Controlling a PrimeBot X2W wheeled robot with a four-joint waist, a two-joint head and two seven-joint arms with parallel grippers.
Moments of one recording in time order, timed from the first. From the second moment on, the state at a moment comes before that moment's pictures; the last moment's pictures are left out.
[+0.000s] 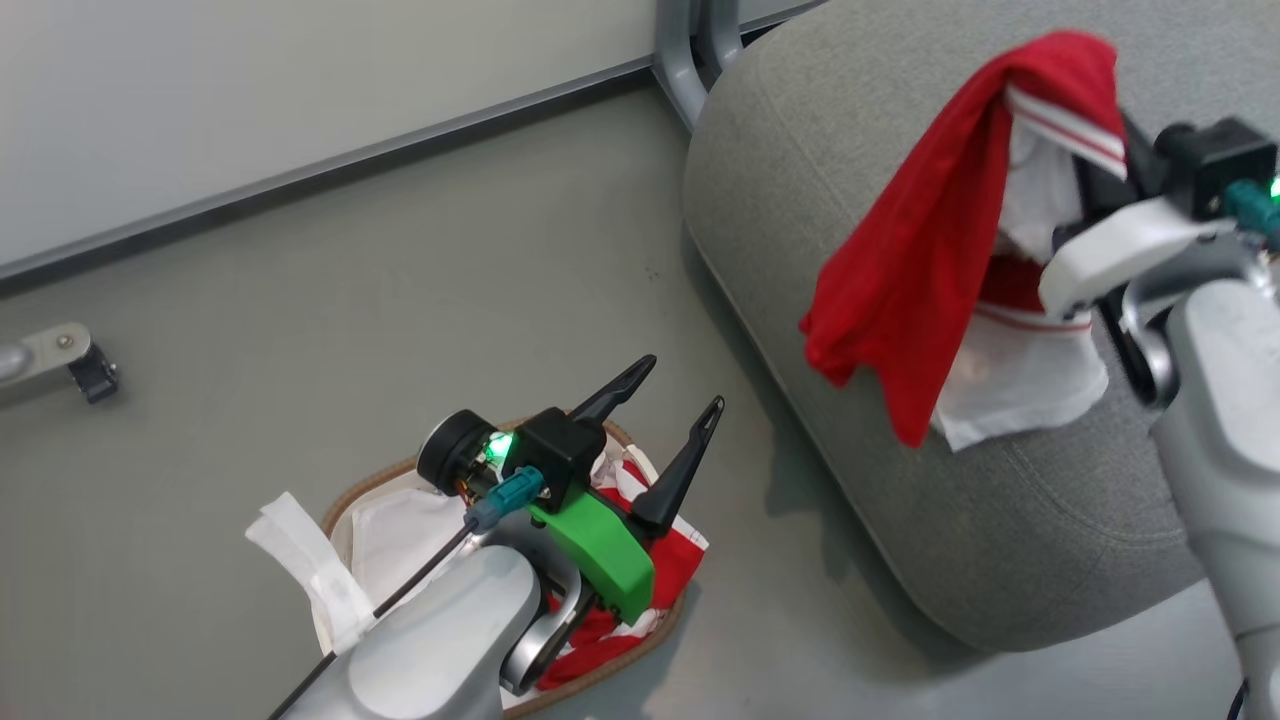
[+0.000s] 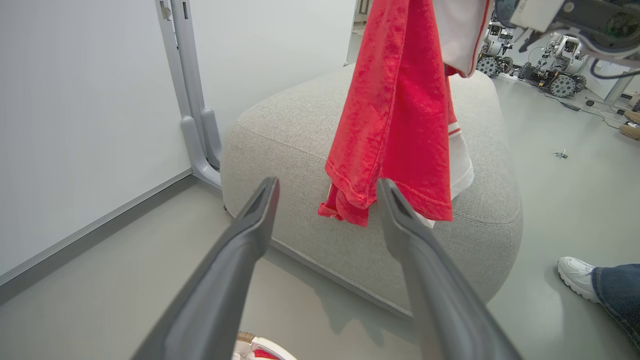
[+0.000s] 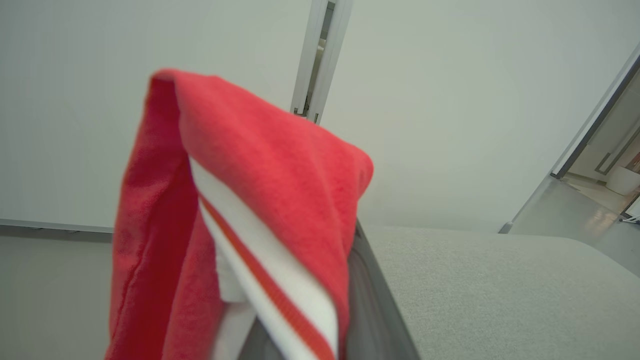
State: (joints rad) left arm -0.58 0.20 -0.96 0.41 -0.61 -0.04 -0.26; right arm -0.72 -0.27 0.13 0.51 0.13 0.13 -0.21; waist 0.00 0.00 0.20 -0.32
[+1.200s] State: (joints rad) left arm -0.76 0.24 -1.02 0.26 -0.49 -0.02 -0.19; right arm -1.18 -0.54 -0.32 1.06 -0.05 0.13 -0.18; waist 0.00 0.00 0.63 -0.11
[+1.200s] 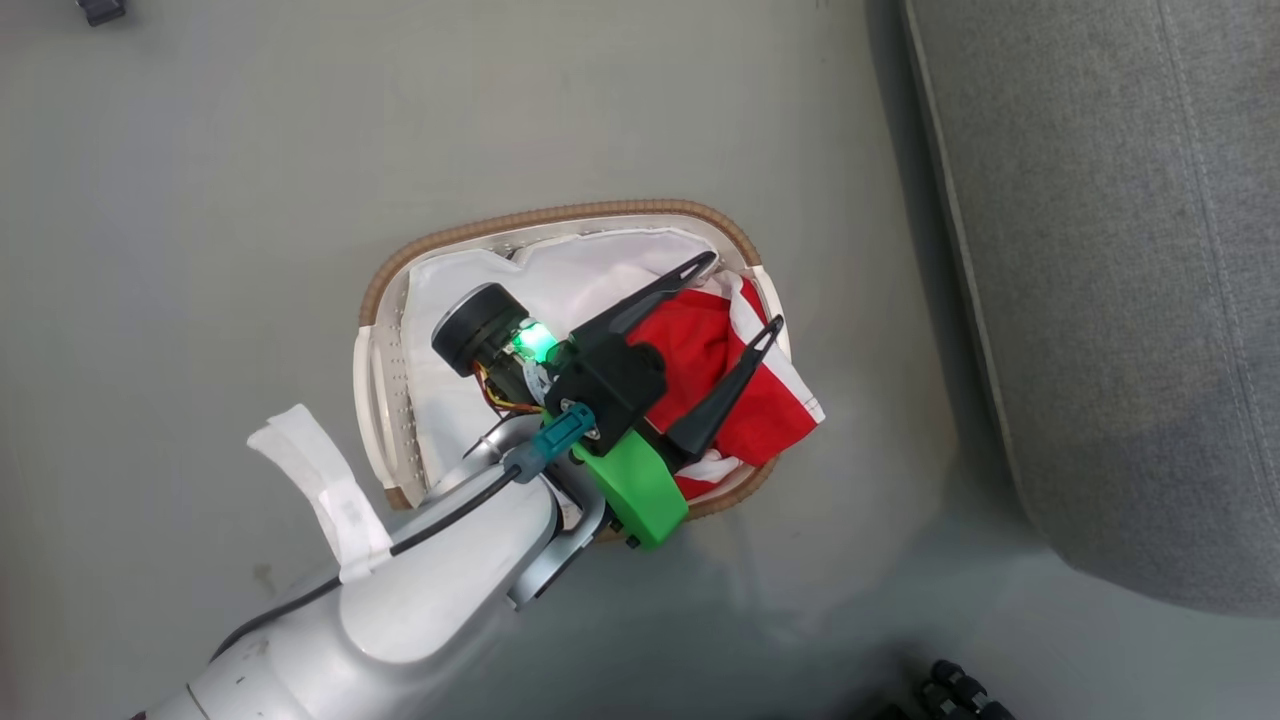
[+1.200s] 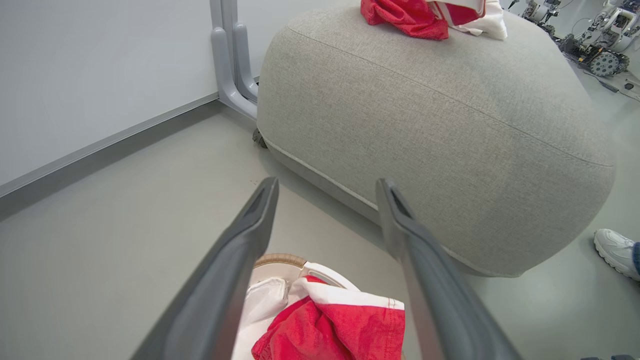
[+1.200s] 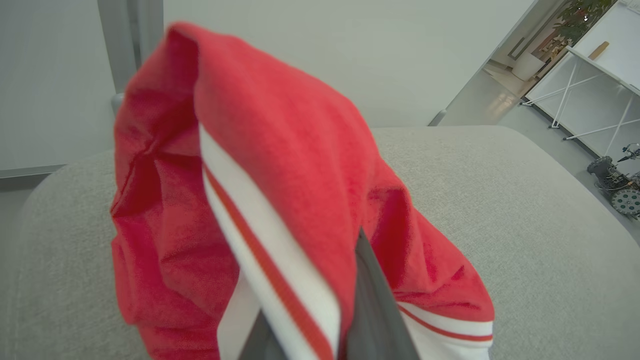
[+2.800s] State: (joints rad) left arm -0.36 0.26 -0.58 0.28 -0.58 0.07 -0.26; right arm -0.76 -0.31 0.05 0.78 0.13 0.13 -0.26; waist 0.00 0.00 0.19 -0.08
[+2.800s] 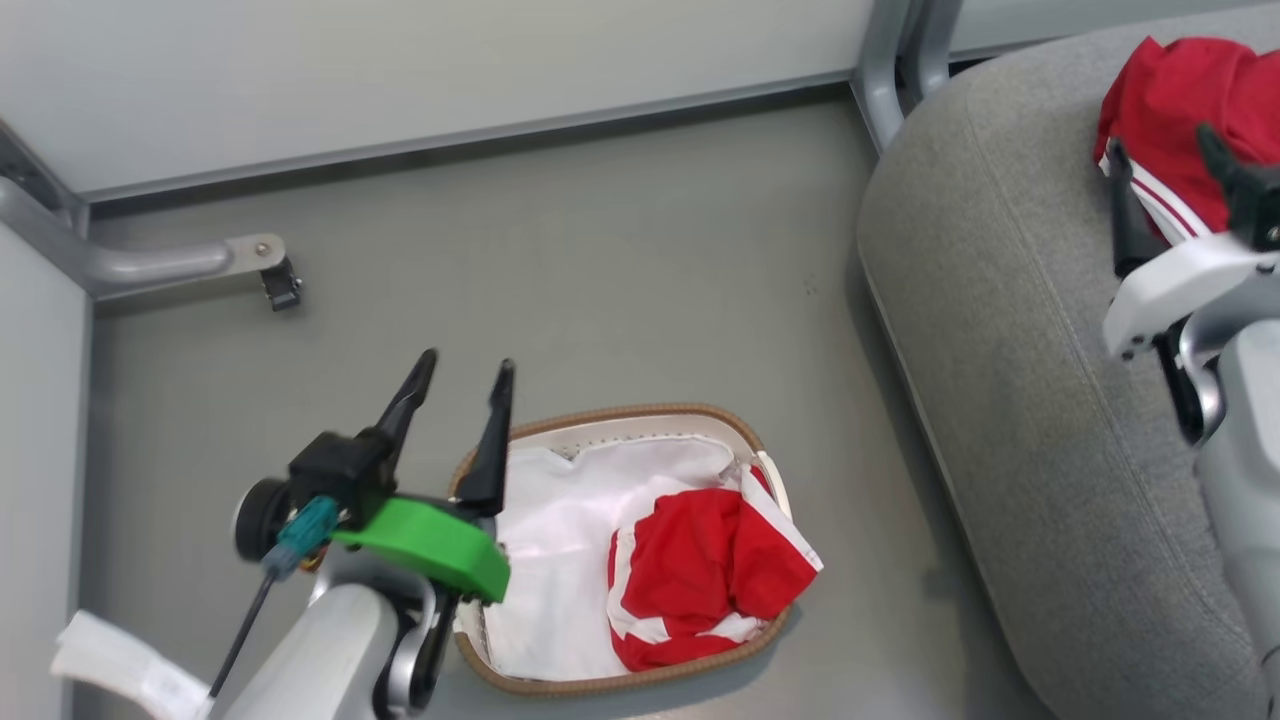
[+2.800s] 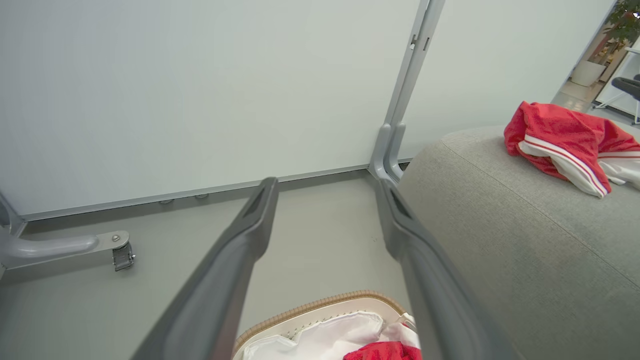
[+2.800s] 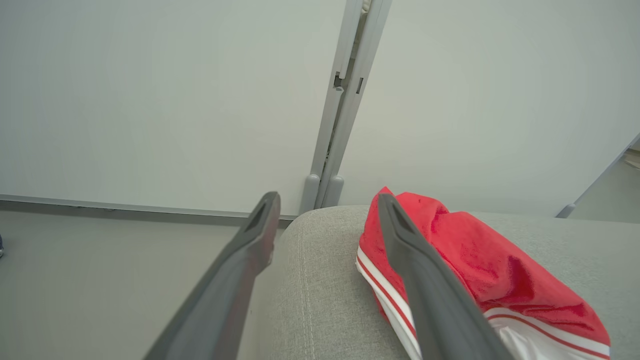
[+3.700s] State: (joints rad) left arm 0.04 0.12 -0.16 0.22 -0.40 0.01 -0.26; right arm -0.11 -0.05 0.02 0.28 0.09 0.13 -0.26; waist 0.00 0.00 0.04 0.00
